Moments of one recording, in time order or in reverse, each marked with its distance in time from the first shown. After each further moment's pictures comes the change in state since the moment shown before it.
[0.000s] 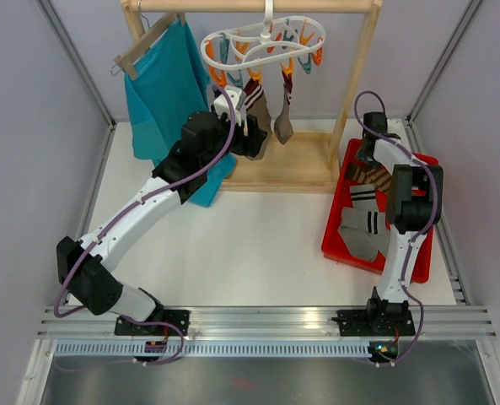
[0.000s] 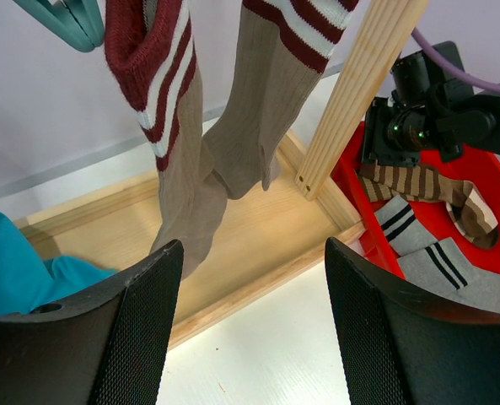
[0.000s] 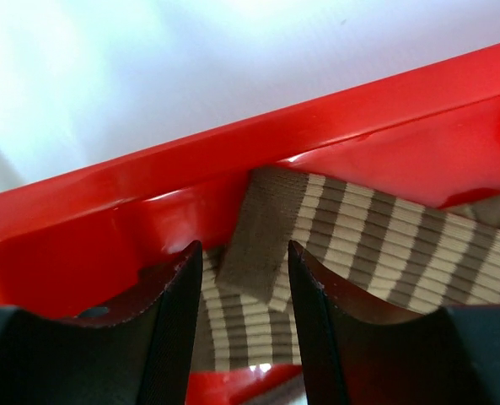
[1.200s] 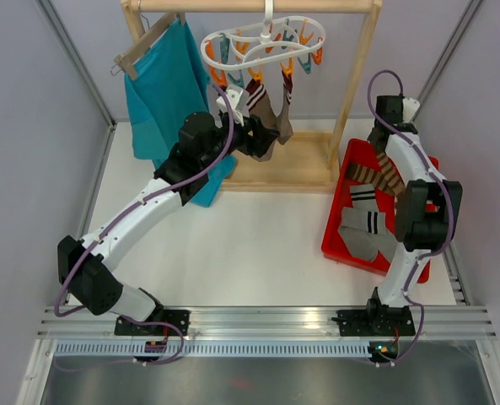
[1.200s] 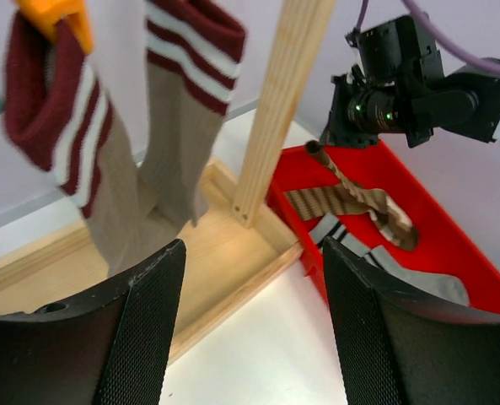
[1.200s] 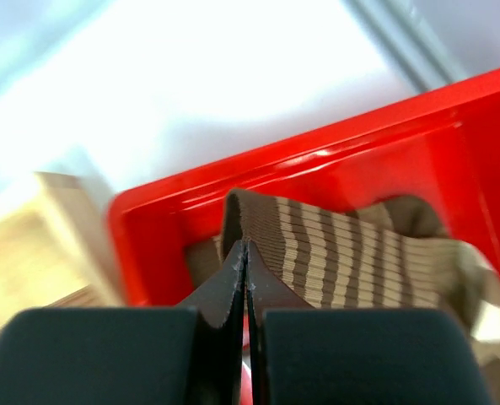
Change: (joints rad) left arm -0.001 0.000 -0.021 0.132 0.164 -0.040; right arm 0.000 -0.177 0.002 -0.031 0.041 -0.001
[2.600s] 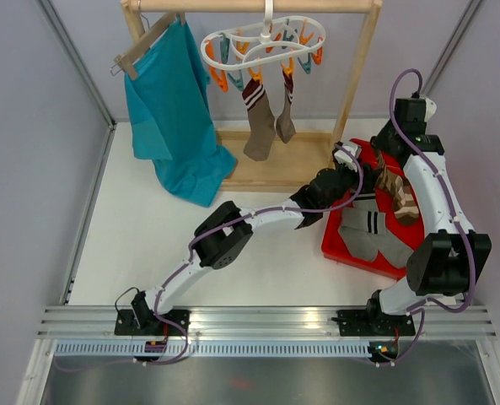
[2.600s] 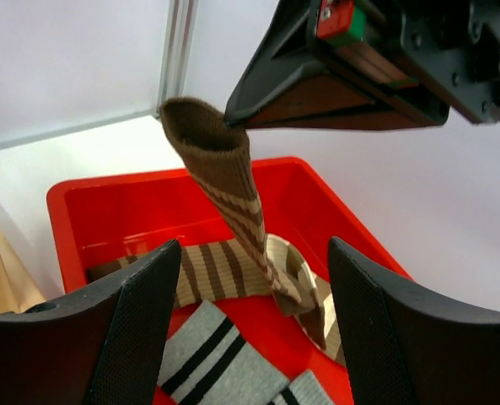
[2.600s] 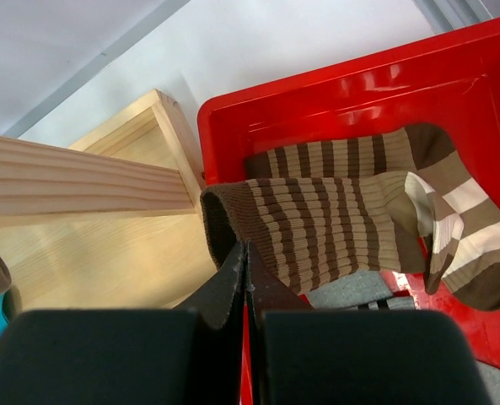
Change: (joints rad) left arm -0.408 1.017 0.581 0.615 -0.354 -0.093; right arm 0.000 -0.419 -0.163 -0.119 -0.216 0.044
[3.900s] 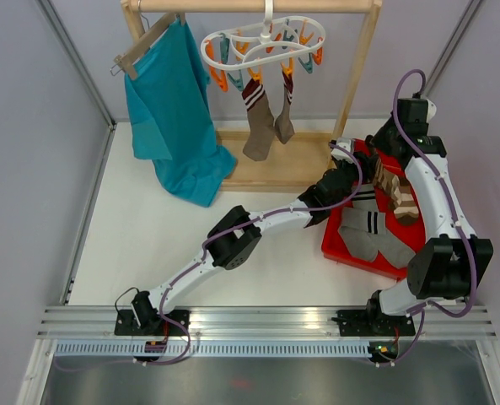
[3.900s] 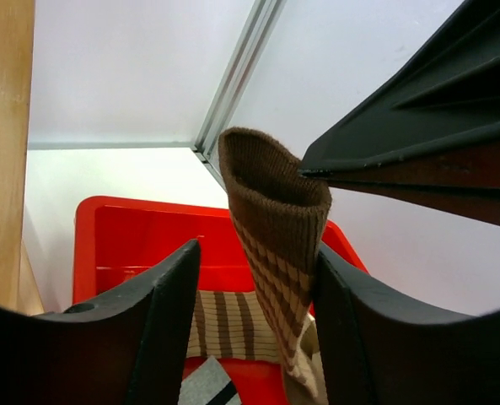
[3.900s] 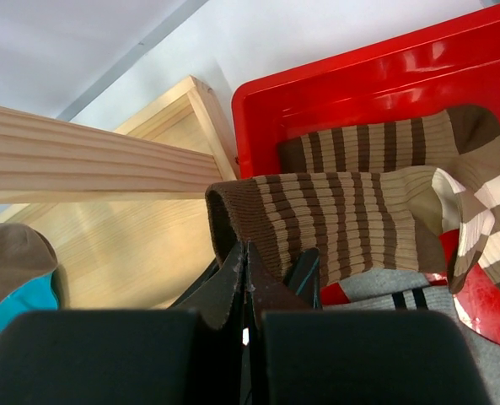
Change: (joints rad) left arm -0.004 0.203 0.288 0.010 -0.213 -0.100; right arm 0.000 -0.023 -0.004 -0.008 -0.076 0.064
